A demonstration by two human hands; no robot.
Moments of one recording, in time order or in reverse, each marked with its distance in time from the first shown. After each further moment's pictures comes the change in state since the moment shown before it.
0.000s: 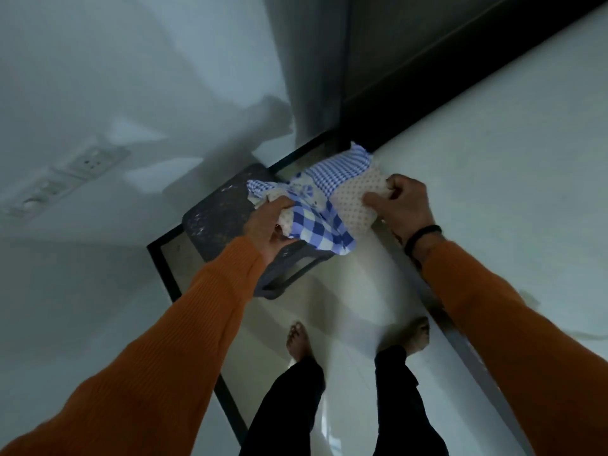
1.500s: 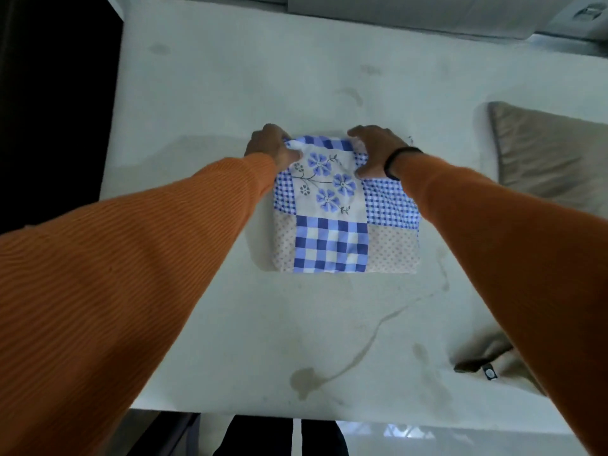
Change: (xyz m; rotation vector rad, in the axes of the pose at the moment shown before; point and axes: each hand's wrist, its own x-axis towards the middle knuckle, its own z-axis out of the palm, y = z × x) left_hand 0.050 -0.221 0.821 1.812 -0.688 0.778; right_hand 0.125 0.250 -0.664 -0.632 0.146 0.530
